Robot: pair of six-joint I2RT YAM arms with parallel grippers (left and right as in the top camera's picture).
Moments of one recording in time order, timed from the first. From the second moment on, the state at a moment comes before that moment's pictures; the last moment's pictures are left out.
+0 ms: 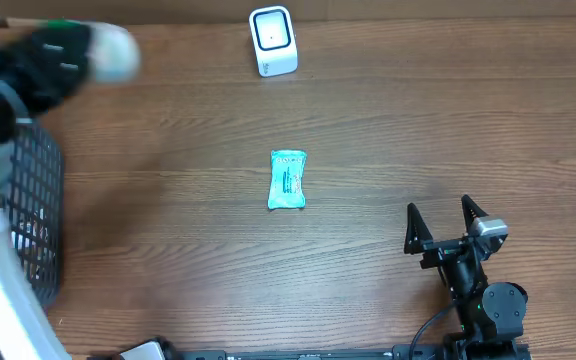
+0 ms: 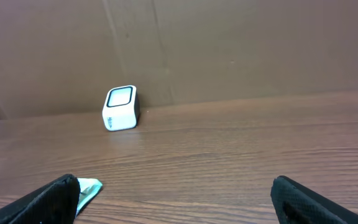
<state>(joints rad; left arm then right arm) 0.36 1.43 2.00 -1.11 0.67 -0.34 0.07 0.01 0.02 -0.03 -0.12 0.17</state>
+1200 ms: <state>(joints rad) -0.39 2.21 1.94 -1.26 -0.10 -0.37 0.07 0.01 0.02 -0.03 -0.12 0.17</state>
